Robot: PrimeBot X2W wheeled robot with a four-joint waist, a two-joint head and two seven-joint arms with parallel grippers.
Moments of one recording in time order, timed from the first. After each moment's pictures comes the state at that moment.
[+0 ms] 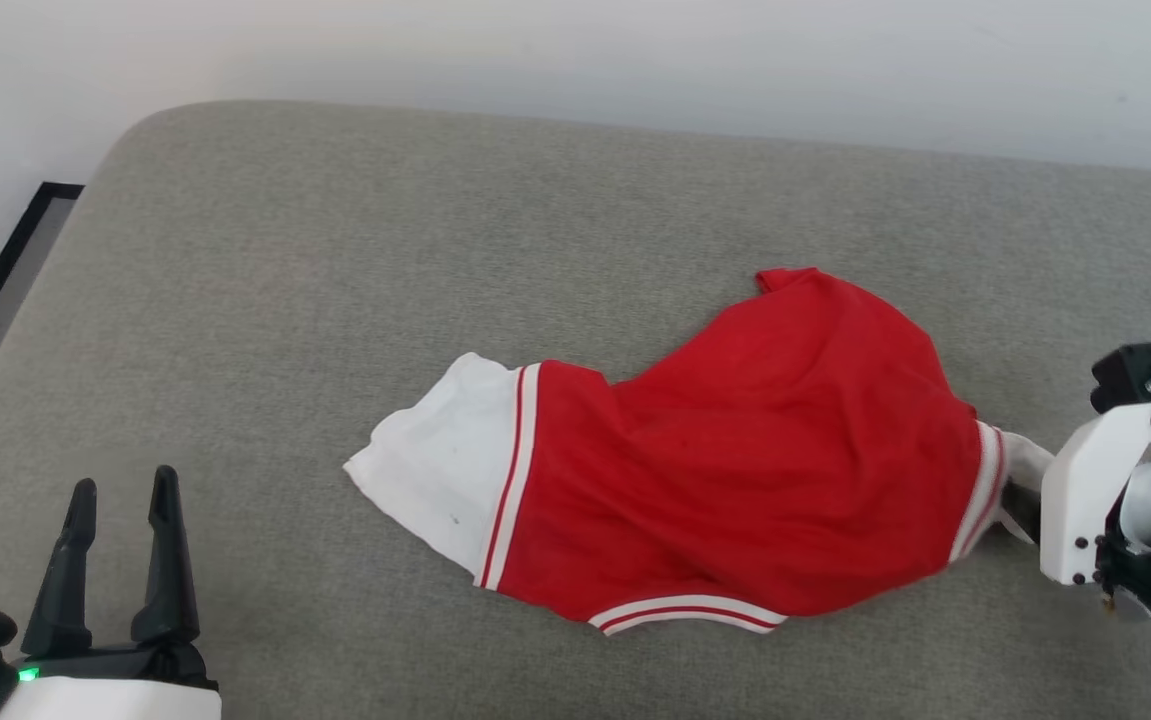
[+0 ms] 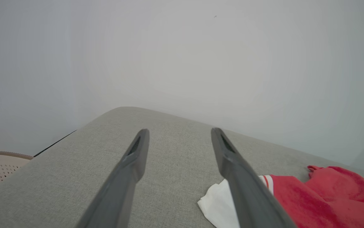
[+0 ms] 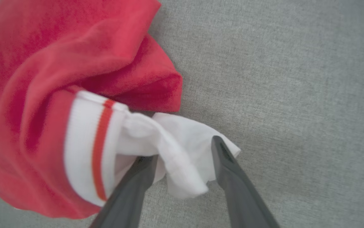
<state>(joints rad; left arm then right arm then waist) 0.09 0.20 0.10 -0.04 -0.49 -0.13 -0.26 -0.32 -0.39 0.05 0.30 0.50 0.13 0.76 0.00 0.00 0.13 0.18</state>
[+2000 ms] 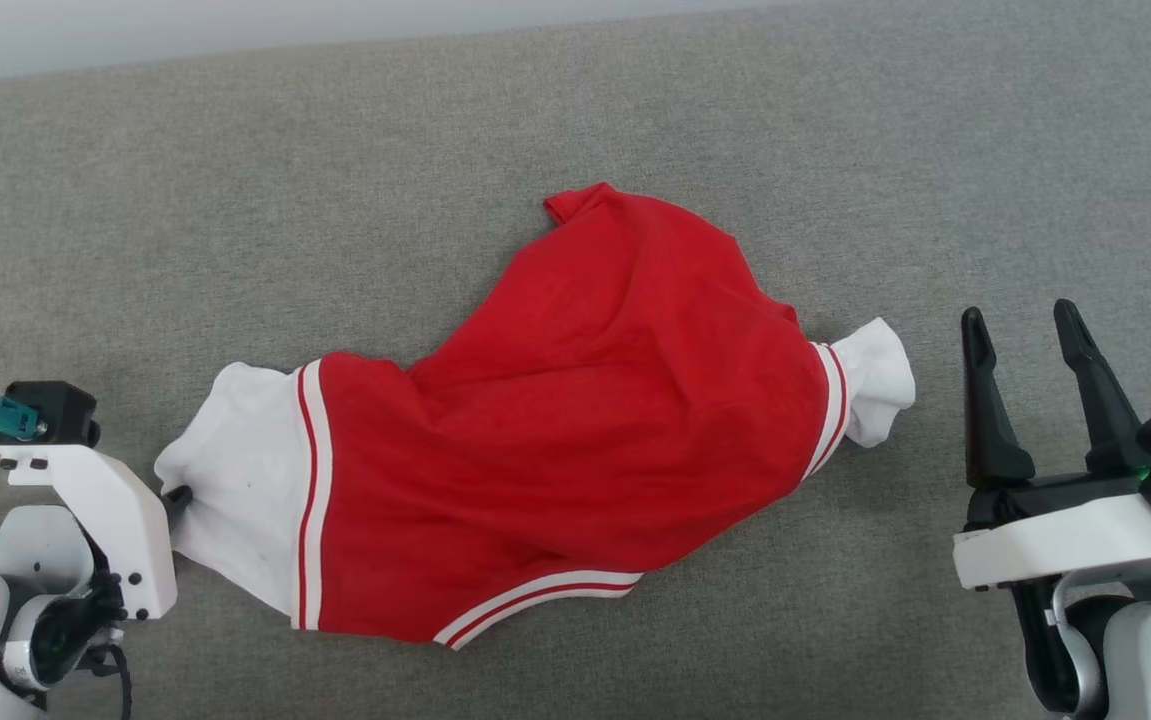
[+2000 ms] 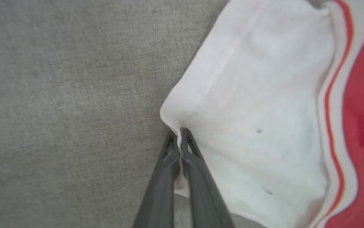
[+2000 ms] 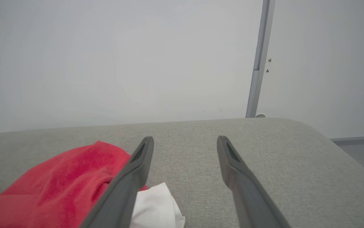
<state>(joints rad) -0.30 0.60 -0.25 0.29 -0.73 -0.01 0.63 -0.12 -0.06 -0.06 -0.08 0.18 0.13 -0.10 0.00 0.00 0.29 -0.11</state>
